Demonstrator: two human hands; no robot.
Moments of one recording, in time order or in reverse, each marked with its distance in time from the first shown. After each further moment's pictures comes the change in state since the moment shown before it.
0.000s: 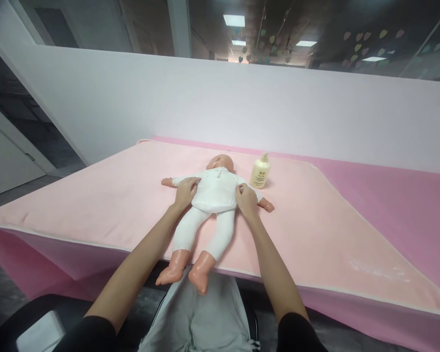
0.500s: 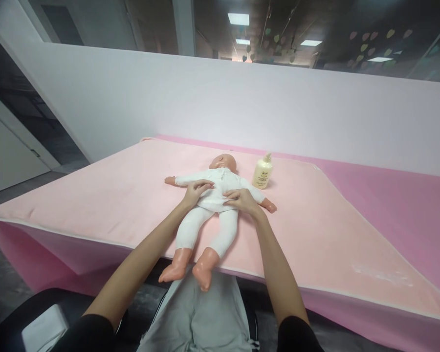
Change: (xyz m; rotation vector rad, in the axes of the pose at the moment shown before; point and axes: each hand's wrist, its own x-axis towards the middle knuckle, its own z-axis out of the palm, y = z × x) left_hand -0.004 0.041 -0.010 -0.676 -0.098 -0.086; right_hand -0.012 -0.016 -0.036 0.511 -0.598 -0.276
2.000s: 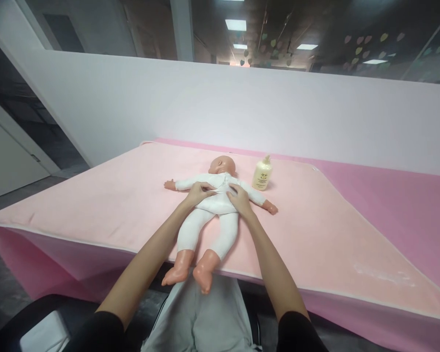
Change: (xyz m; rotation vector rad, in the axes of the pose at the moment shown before) left_hand 0.021 -0.027 0.007 0.105 -0.124 -0.073; right_hand 0.040 0.056 0.024 -0.178 0.464 -0.072
